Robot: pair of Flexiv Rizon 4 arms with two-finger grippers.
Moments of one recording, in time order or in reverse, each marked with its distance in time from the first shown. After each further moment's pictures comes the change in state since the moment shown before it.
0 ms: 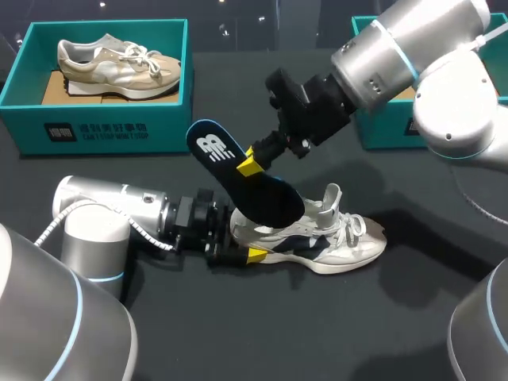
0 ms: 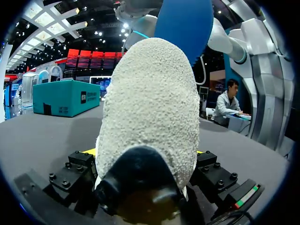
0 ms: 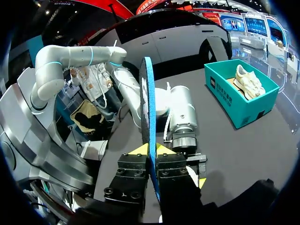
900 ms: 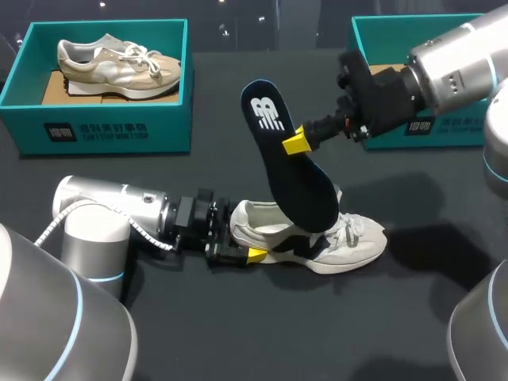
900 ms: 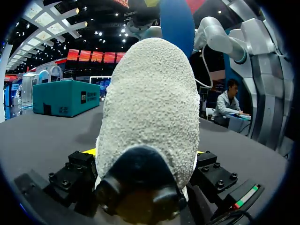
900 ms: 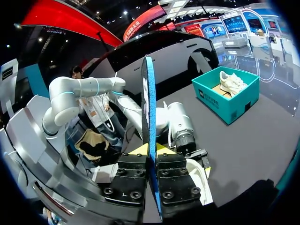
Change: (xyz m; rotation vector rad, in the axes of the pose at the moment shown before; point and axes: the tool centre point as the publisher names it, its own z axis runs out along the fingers) left arm 0.000 0.000 0.000 0.000 0.000 0.000; right arm 0.021 0.004 -0.081 -0.251 -0.021 0.173
